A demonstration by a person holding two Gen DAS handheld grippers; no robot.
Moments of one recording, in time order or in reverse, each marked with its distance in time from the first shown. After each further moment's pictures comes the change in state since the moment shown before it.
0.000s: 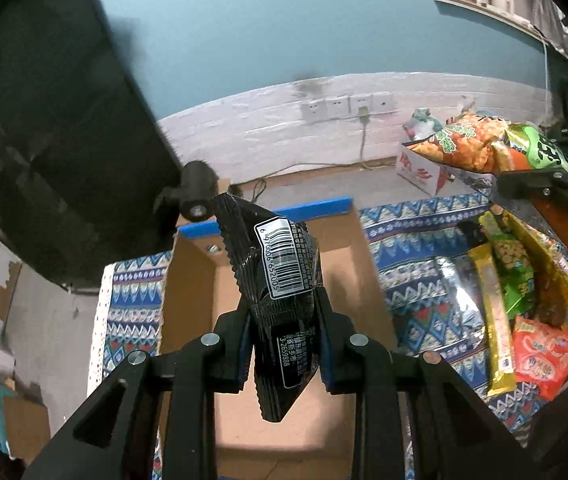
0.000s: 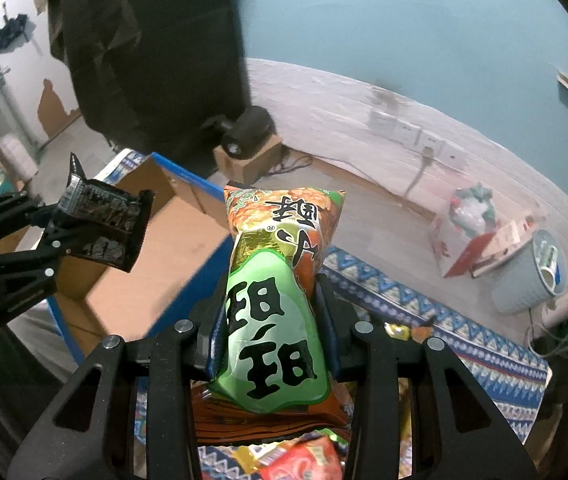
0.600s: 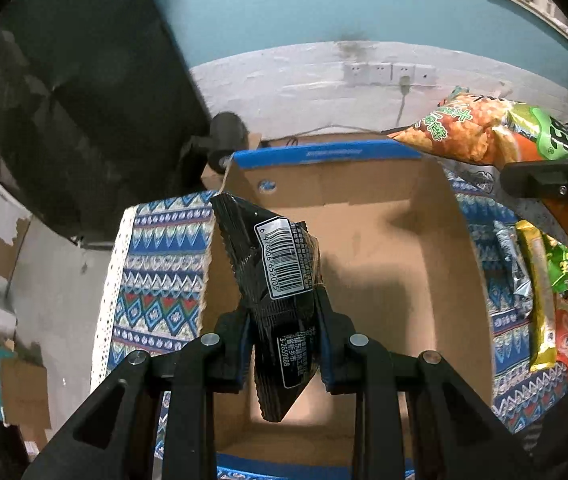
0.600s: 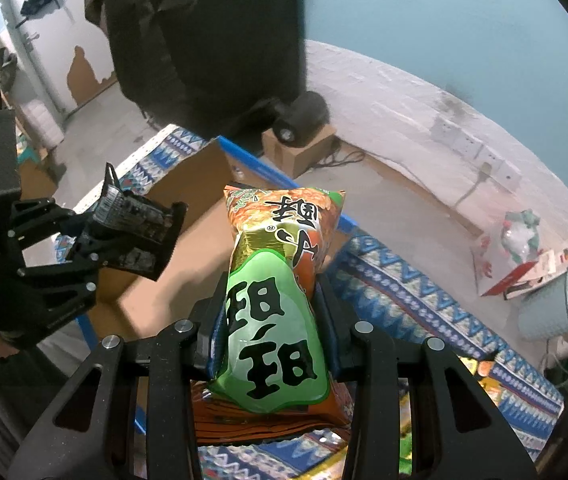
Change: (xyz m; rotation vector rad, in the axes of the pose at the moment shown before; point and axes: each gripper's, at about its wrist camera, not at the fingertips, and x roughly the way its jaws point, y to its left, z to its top) left arm 0.036 0.061 -0.044 -0.087 0.122 0.044; right arm 0.057 0.085 0.030 -0.088 0.082 0.091
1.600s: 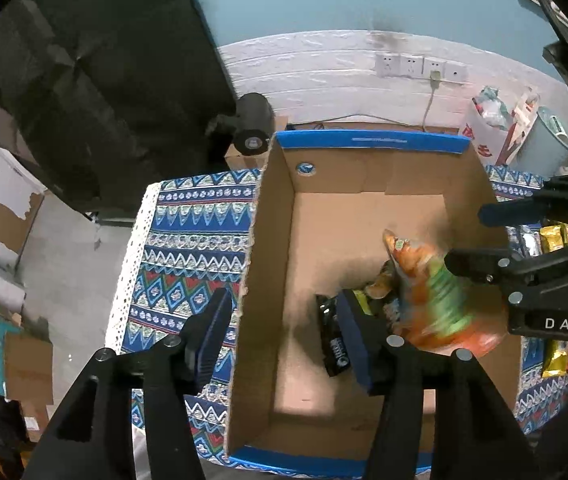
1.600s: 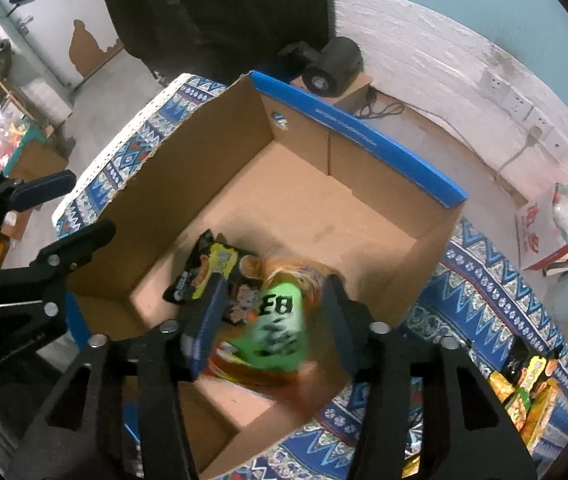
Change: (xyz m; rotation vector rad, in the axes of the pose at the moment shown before) left arm 0.006 0.024 -0.001 -0.057 0.050 0.040; right arm 0.080 0.029 0.006 0.035 0.157 0.064
